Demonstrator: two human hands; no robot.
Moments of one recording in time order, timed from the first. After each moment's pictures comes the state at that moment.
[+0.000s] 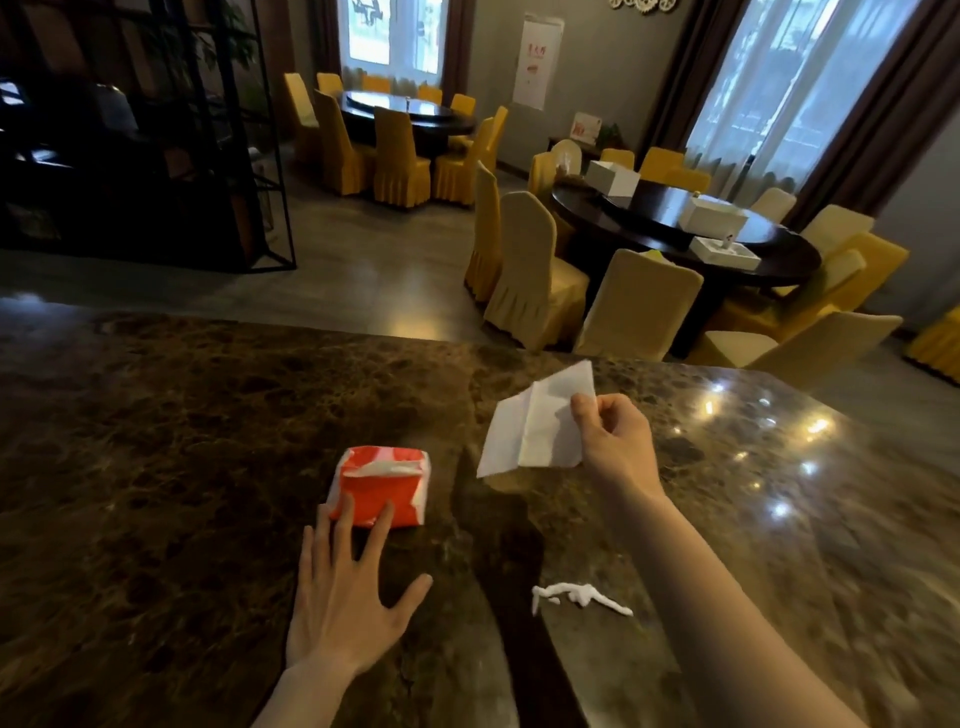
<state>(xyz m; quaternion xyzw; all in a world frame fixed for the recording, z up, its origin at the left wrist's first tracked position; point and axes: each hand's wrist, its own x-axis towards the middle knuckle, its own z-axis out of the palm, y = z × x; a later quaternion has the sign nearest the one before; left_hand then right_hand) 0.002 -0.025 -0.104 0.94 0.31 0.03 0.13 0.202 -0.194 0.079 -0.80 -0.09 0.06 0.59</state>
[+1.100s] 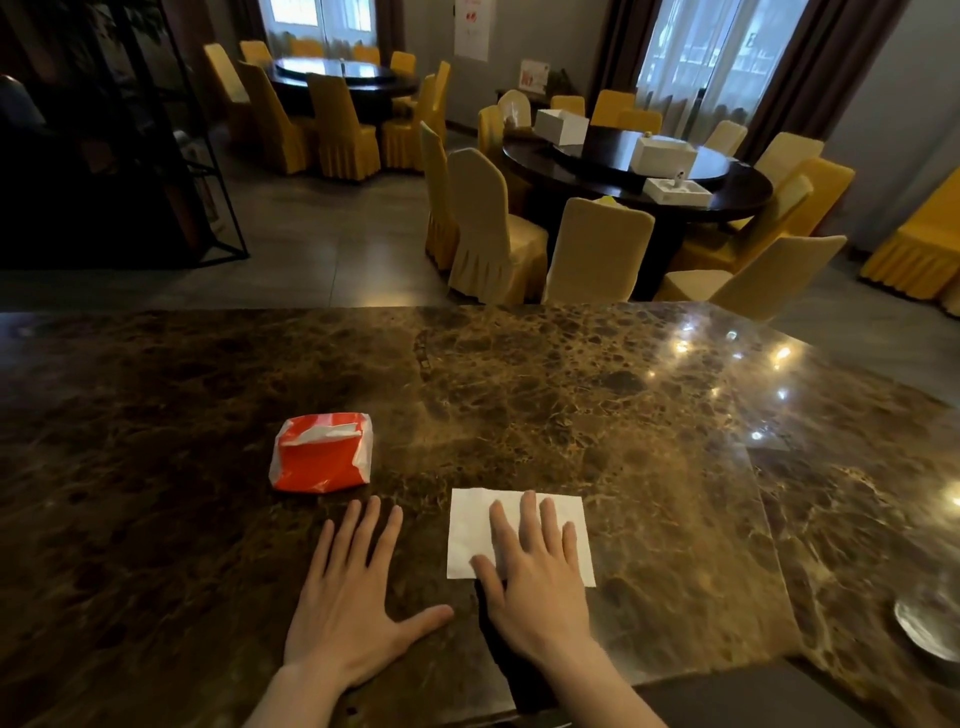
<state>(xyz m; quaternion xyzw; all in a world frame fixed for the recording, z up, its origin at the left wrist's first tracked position) -0.007 -0.093 -0.095 0.97 0.19 -0.02 0.11 0.107 -0.285 -0.086 -0.95 -0.28 0.07 0.11</state>
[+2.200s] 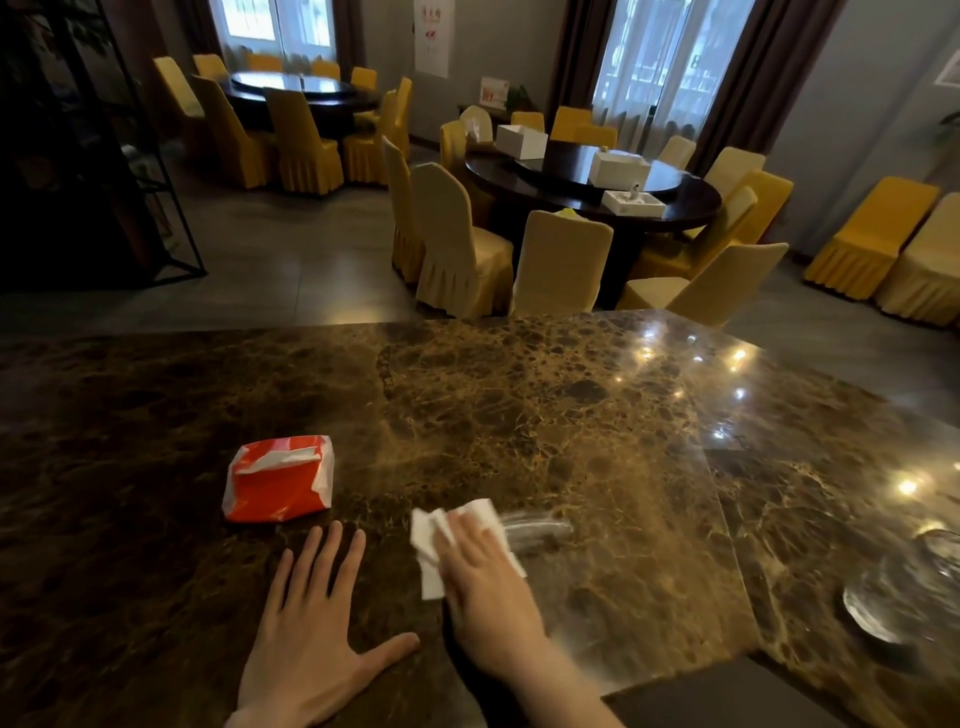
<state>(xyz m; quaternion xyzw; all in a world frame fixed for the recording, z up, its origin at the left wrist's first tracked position) -0.004 -0.093 -0.088 0.97 0.19 -0.06 0.10 0.115 -0.277 -0.092 -0.89 -0.39 0.06 0.22</state>
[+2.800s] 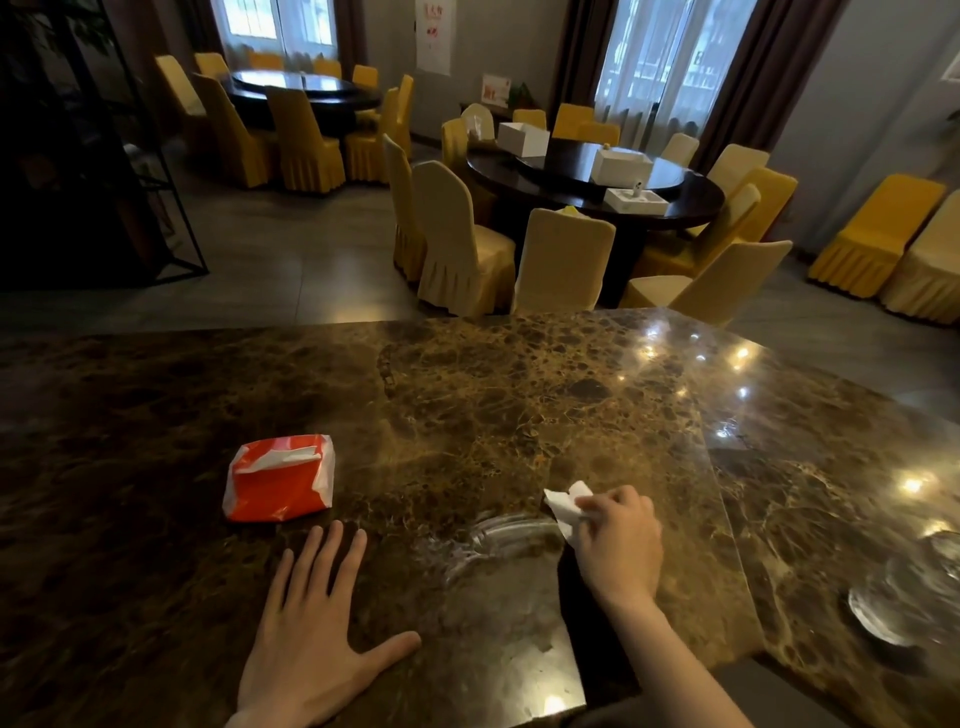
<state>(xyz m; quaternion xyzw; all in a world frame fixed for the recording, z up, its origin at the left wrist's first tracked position) -0.005 -0.092 -0.088 0.97 0.19 -0.05 0.10 0.188 -0.358 -0.055 -0.96 -0.08 -0.10 0.23</state>
